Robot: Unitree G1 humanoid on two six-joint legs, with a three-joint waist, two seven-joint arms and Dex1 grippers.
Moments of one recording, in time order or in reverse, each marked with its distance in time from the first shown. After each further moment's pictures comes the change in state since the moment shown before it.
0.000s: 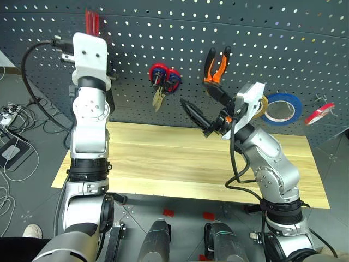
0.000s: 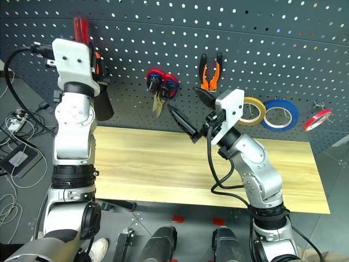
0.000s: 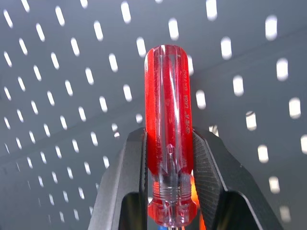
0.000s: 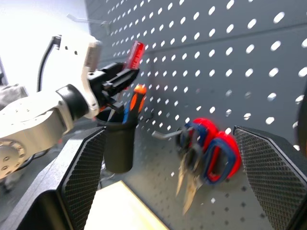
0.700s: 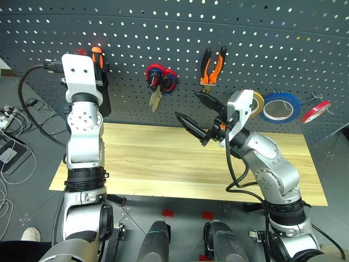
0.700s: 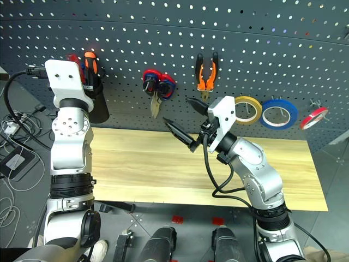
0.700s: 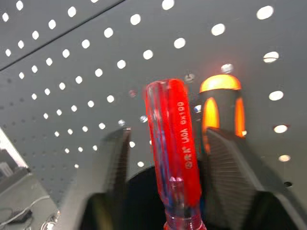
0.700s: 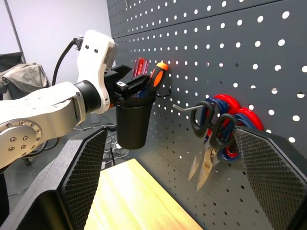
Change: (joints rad) left arm 0.069 -0.015 0.073 -0.018 -0.051 0.106 0.040; right arm 0.004 -0.036 0.029 0.003 0.014 0.037 0.038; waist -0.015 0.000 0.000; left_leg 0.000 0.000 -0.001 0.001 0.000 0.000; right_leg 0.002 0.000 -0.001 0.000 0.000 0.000
